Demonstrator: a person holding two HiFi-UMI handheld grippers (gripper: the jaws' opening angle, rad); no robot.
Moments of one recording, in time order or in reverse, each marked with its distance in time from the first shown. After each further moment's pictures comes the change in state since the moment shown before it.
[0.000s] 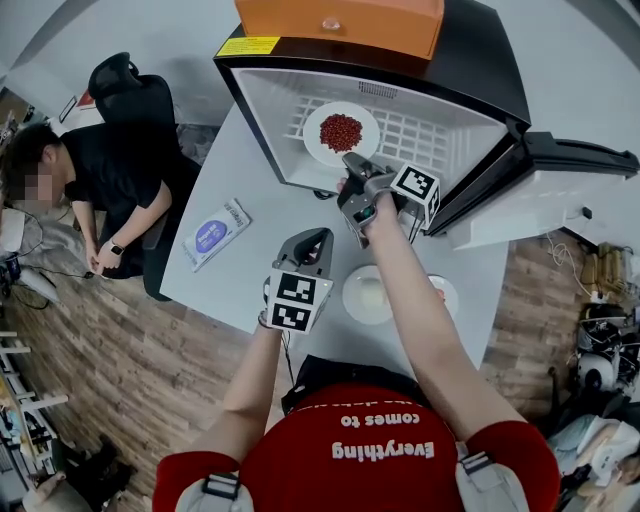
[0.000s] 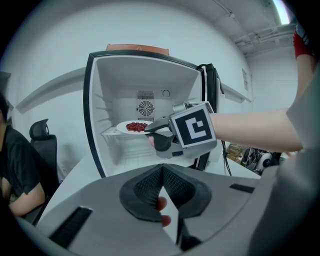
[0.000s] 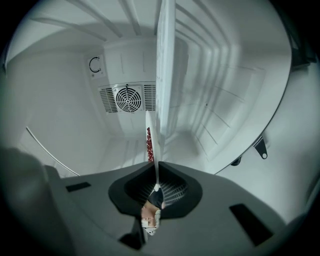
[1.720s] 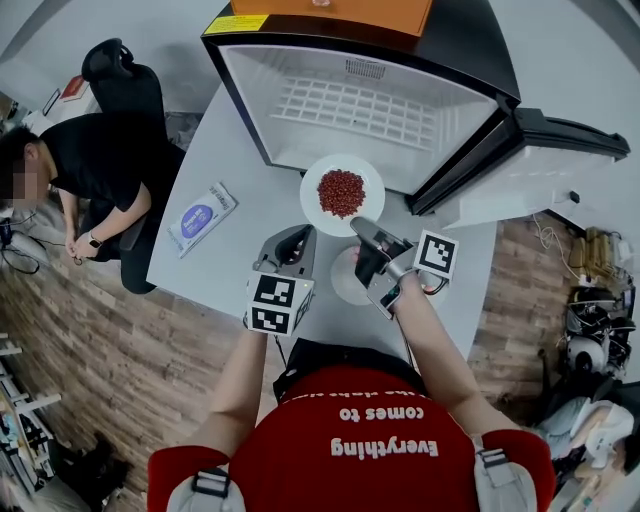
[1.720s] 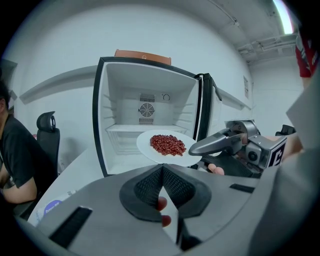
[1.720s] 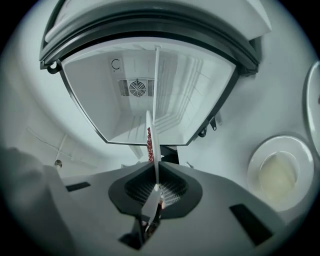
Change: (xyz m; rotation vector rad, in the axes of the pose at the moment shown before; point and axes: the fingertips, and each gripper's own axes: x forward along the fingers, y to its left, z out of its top) left arm -0.033 -0.011 -0.010 -0.073 -0.024 -0.026; right arm -0.147 -0.026 -0.085 -0.086 0.197 0.003
